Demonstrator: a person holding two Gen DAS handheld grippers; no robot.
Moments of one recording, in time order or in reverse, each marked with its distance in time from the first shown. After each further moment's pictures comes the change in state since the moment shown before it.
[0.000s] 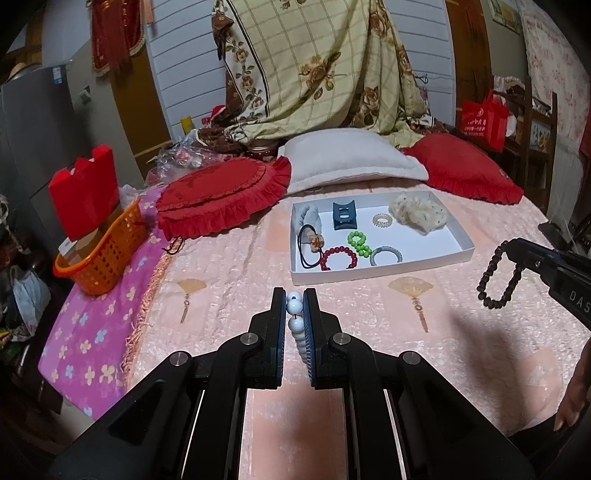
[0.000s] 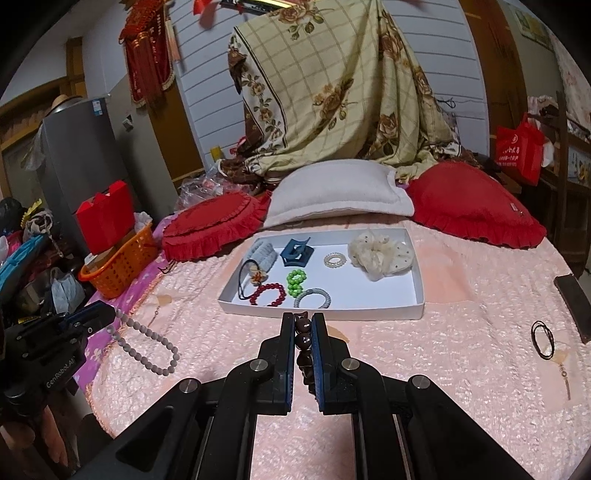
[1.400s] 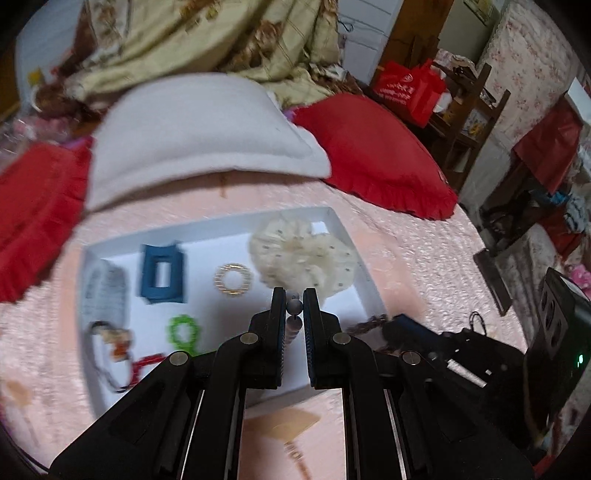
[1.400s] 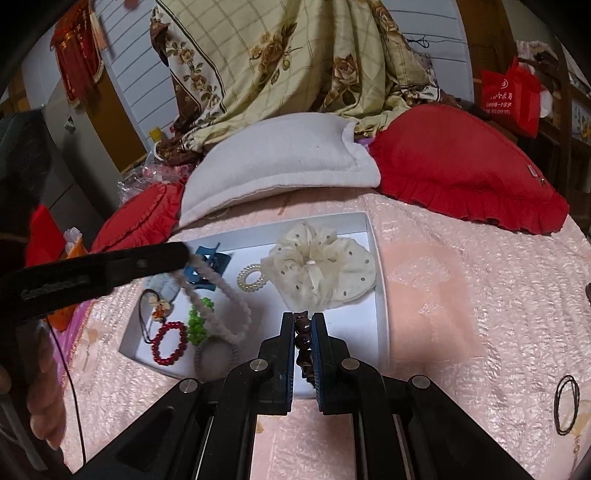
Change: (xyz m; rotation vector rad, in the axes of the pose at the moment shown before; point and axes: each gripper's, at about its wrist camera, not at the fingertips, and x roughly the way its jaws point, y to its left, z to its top) left arm 0.217 -0.126 0.156 0.003 0.288 -0.535; right arm 0.150 -0.114 0.062 0.123 0.168 -0.068
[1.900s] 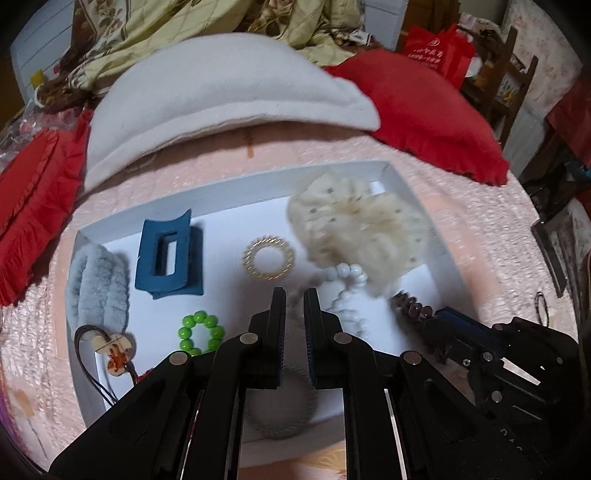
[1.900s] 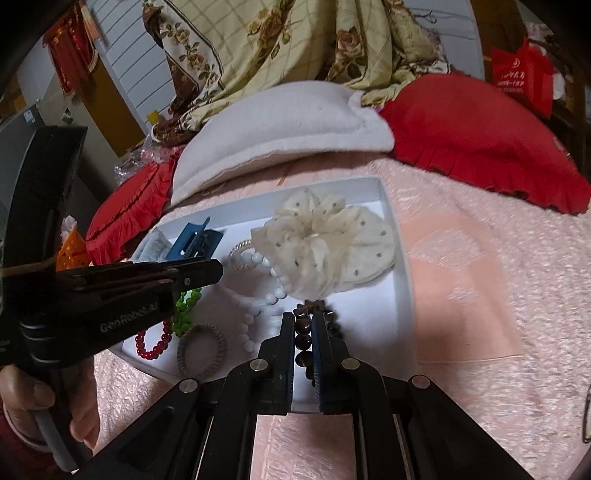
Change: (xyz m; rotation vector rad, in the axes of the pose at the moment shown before) left arm 0.065 0.028 -0.017 0.036 0.082 0.161; right arm 0.047 -0.005 -0.009 0.016 0.085 0.049
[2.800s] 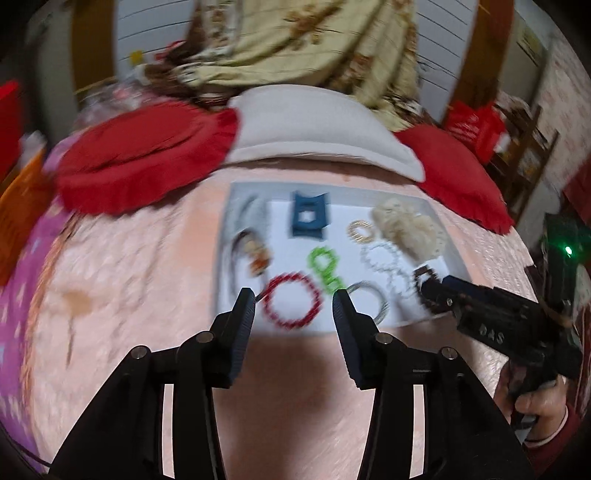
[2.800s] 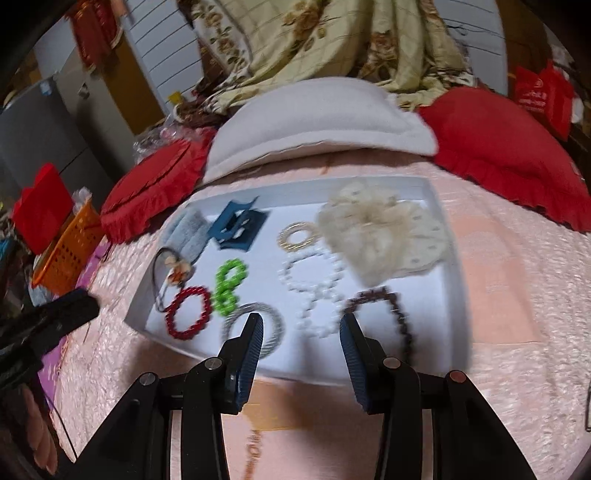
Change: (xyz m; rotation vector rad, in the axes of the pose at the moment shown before) left arm -0.131 0.087 -0.121 -0.235 -0.224 0.087; right arm -0.002 0.061 -0.015 -0.091 0.026 -0.001
